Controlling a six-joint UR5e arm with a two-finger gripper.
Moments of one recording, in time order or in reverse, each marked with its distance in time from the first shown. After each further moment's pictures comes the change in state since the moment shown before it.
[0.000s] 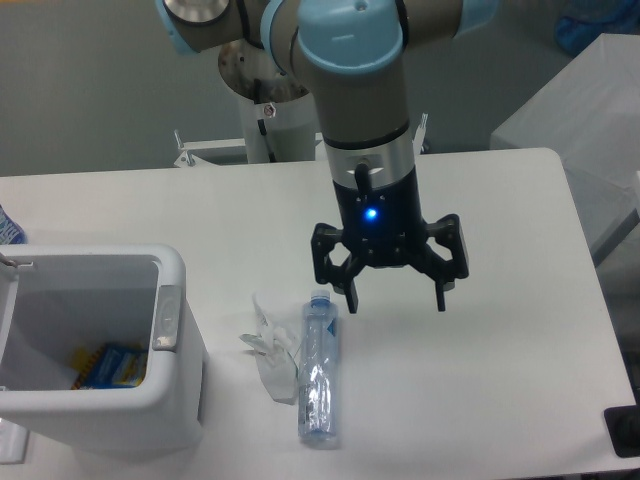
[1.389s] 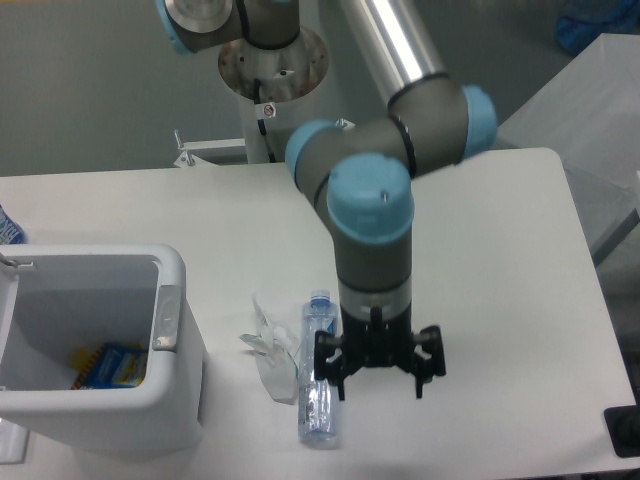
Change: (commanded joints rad) arm -0.023 -0.300 0.009 0.114 -0.179 -0.158
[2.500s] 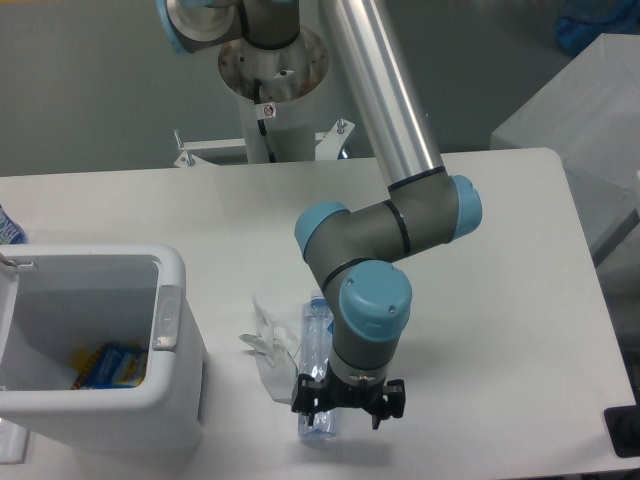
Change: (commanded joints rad) arm -0.040 -0.091 -0.070 0.002 0.047 0.000
